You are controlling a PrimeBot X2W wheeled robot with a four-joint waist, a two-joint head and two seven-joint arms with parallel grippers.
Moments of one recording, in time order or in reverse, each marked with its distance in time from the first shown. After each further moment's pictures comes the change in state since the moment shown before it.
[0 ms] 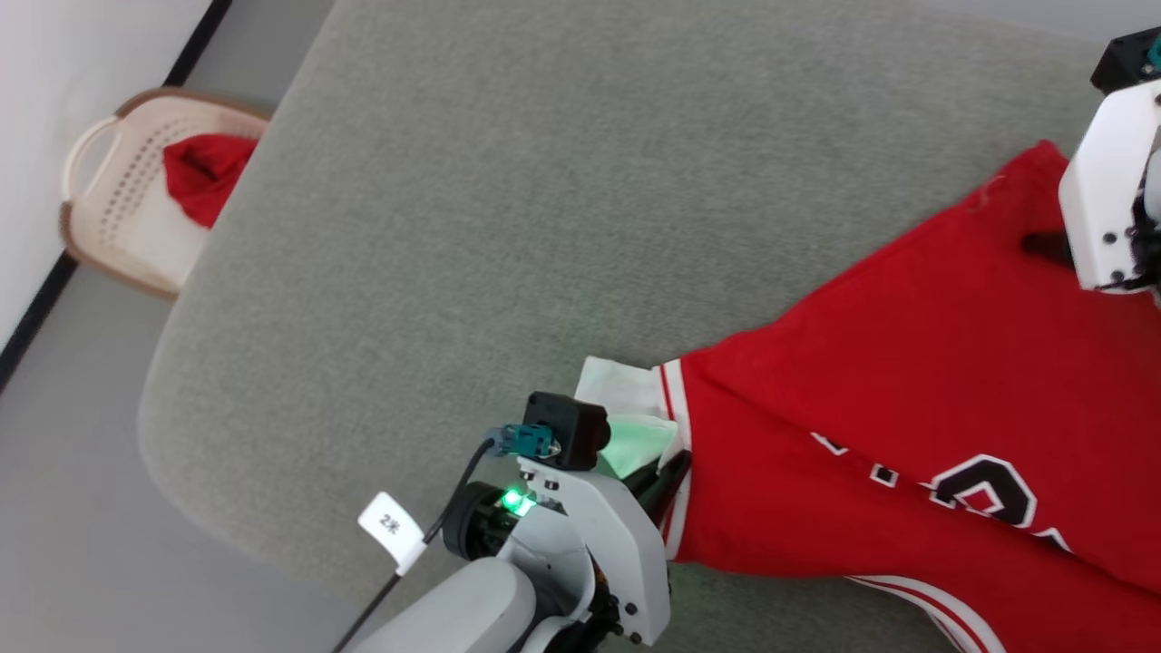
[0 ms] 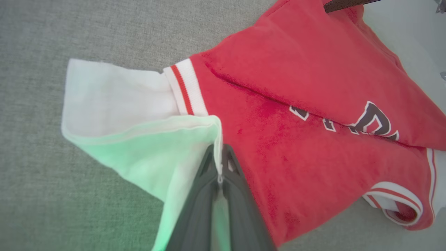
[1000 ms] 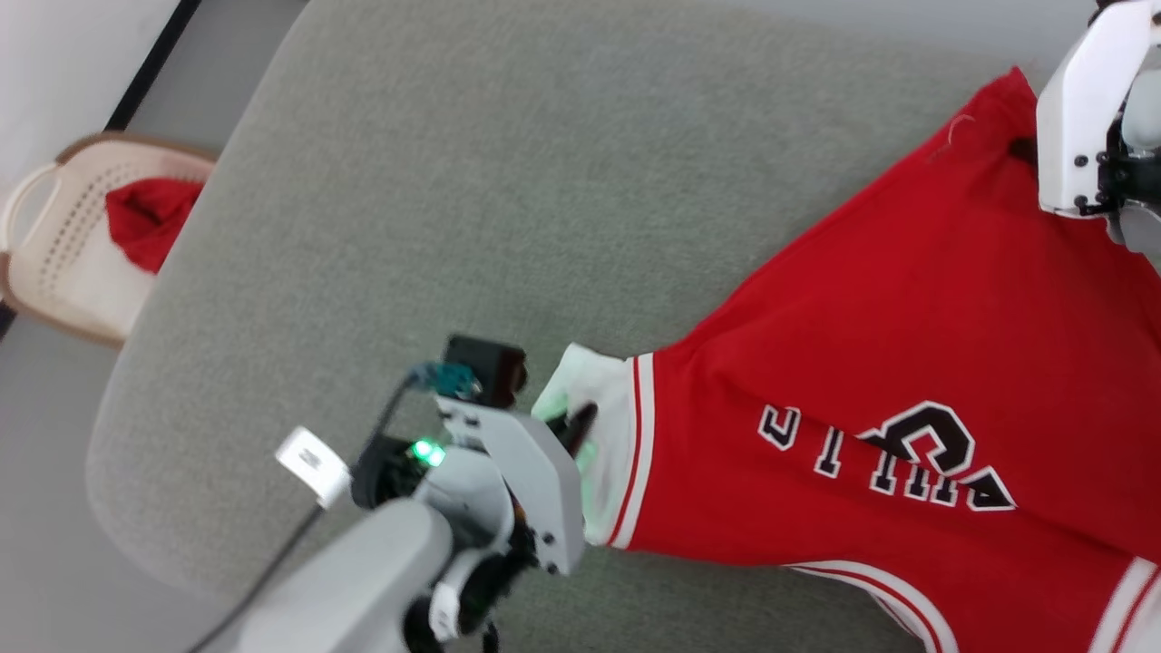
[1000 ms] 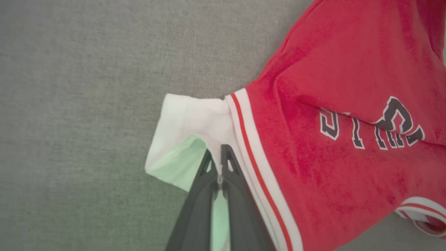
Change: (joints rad) left arm -0.062 0.109 0.045 0.004 -0.011 0.037 0.090; right arm -0.139 0.115 -0.042 0.193 0.012 0.000 -0.168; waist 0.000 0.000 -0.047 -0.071
